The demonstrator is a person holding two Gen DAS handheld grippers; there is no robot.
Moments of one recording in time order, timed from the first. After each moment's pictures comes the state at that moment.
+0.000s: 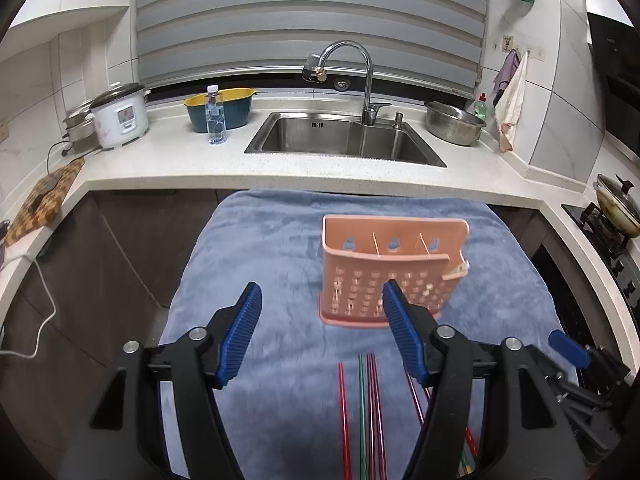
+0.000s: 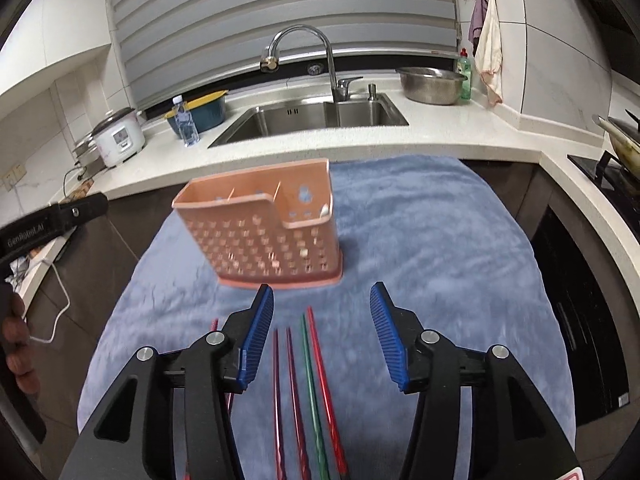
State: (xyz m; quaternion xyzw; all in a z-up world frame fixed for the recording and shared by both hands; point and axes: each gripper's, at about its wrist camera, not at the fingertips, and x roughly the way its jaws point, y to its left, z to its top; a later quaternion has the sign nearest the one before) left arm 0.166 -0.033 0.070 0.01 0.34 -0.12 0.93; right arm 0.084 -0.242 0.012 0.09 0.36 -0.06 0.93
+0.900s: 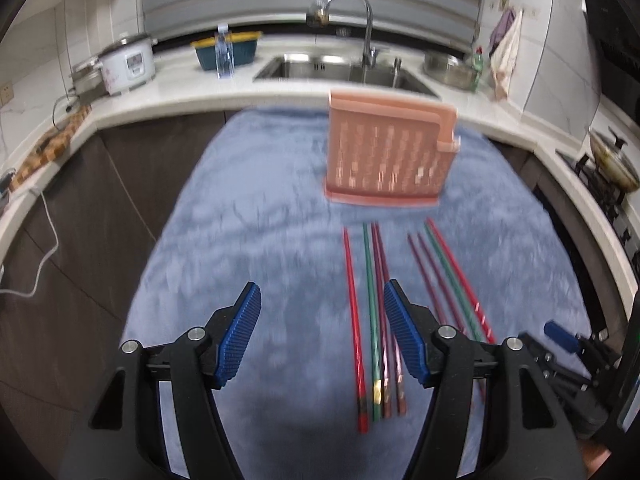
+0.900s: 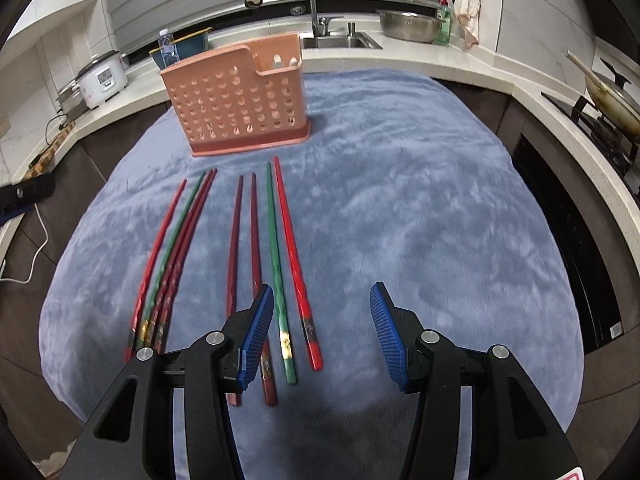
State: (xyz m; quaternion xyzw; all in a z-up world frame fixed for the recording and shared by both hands) left arm 0.070 -0.008 -0.009 0.02 0.42 -0.12 0.90; right arm -0.007 -0.234 -0.078 0.08 0.44 -0.09 0.89
